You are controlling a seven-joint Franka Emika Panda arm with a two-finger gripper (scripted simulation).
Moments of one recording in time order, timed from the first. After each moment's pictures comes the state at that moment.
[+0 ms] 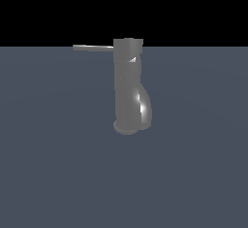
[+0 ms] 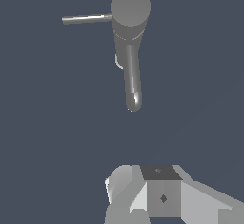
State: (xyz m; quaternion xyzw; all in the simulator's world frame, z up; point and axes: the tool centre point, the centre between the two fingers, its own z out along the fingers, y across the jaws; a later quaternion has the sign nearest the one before) arm -0.261 -0.011 0.487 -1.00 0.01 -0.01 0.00
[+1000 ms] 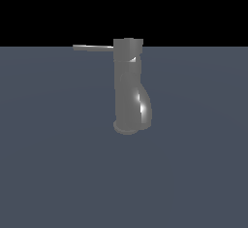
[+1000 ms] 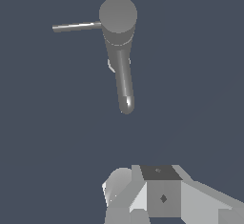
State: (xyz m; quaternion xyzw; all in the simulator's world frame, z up) arm -0.259 -0.023 0.494 -1.00 0.03 -0.02 -0.01
